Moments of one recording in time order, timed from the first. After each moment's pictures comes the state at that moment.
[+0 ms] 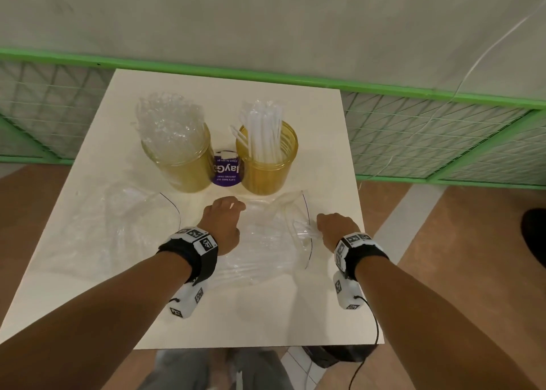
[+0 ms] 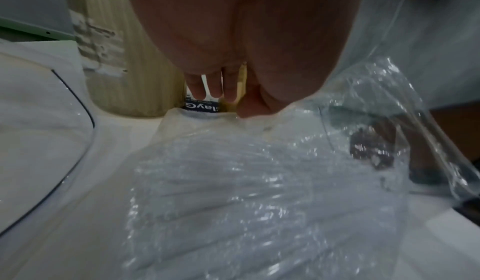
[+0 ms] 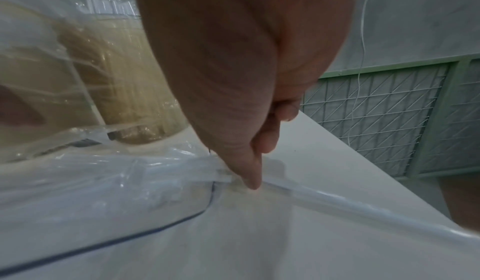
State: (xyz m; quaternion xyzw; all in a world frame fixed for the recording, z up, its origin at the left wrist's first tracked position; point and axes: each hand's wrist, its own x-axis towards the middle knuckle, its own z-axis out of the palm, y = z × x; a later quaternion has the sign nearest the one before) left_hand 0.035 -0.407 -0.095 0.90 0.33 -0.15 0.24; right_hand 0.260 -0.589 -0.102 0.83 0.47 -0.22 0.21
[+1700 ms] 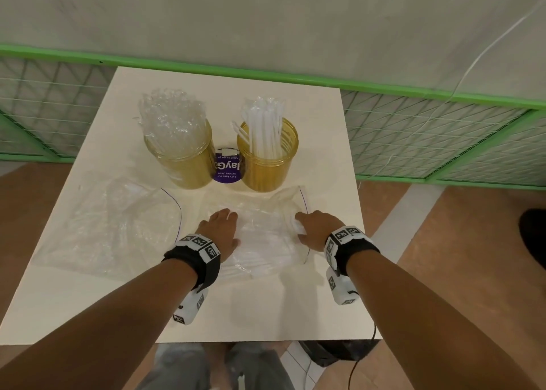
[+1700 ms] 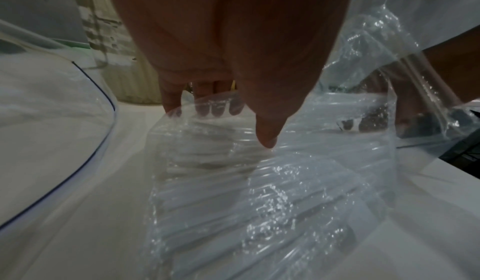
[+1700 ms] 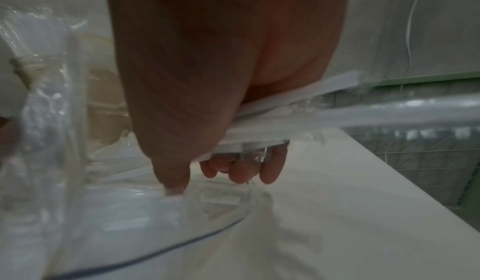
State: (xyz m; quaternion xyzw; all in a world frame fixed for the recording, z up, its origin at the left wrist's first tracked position) left_hand 0.019 -0.424 -0.108 0.90 0.33 -0.23 0.17; right_hand 0.233 -0.571 -0.092 0.80 0.50 -0.29 0.15
